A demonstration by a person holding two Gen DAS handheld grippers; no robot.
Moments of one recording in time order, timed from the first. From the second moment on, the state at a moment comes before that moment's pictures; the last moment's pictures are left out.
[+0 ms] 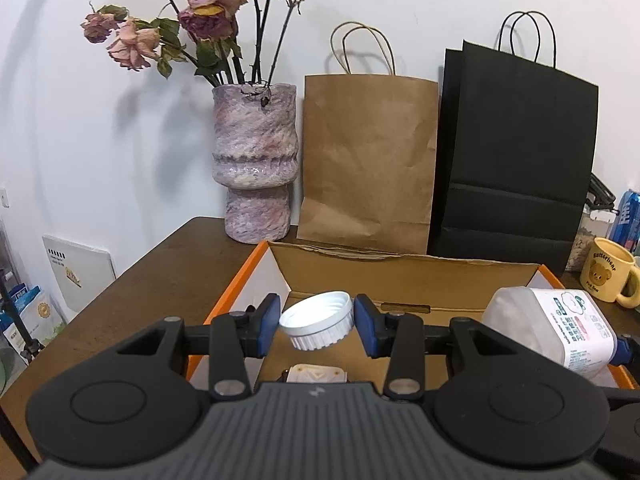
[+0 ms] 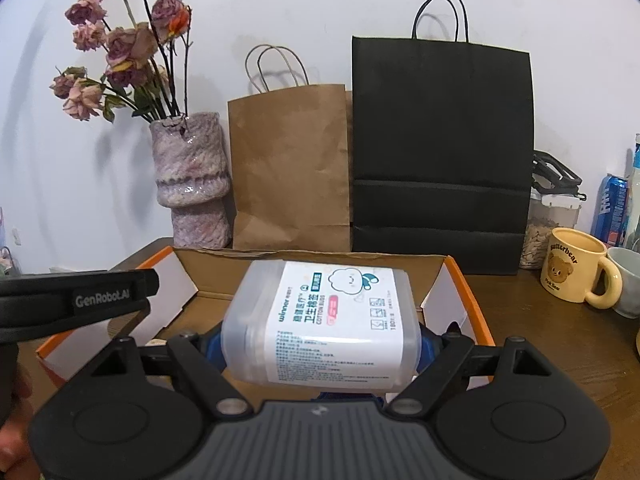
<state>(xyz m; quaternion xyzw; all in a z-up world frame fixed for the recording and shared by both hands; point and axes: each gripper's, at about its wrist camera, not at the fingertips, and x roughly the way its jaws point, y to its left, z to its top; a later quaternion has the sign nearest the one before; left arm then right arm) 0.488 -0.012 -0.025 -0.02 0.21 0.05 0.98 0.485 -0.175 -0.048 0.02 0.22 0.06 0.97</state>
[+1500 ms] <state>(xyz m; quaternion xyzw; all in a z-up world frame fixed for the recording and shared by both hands) 0.480 -0.009 -0.025 -0.01 0.20 0.05 0.98 0.479 -0.189 -0.053 0.02 0.23 0.03 0.97</state>
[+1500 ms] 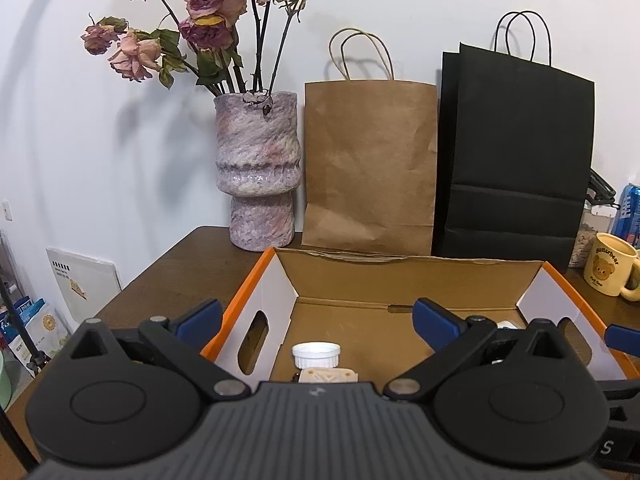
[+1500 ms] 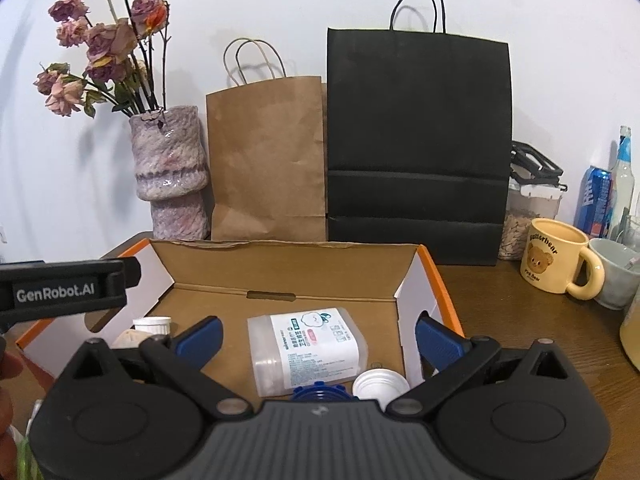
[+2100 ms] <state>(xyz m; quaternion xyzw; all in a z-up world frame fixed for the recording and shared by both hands) 0.433 -0.001 -0.019 -0.01 0.19 0.05 0.98 0.424 -0.186 -0.048 0.00 0.21 0.04 0.98</state>
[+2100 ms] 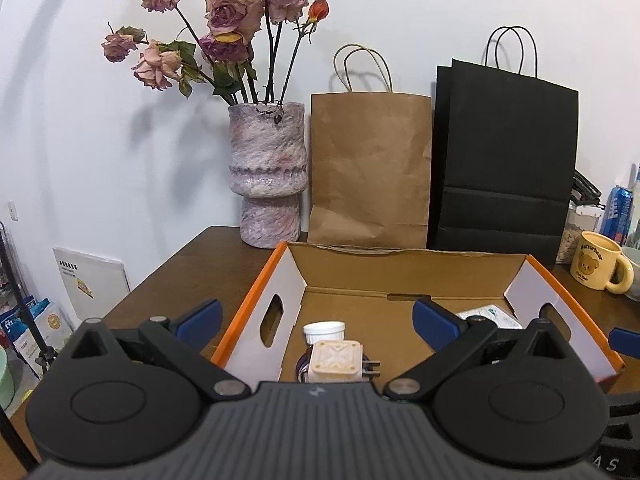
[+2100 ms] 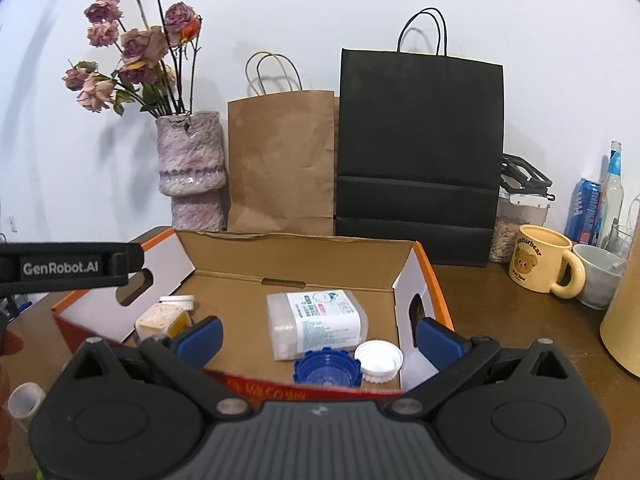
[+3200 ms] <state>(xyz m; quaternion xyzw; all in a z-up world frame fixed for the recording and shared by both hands) 0.330 0.024 -0.049 0.00 0.24 0.03 0.97 0.327 -0.171 -0.064 -0.03 0.27 0.06 0.96</state>
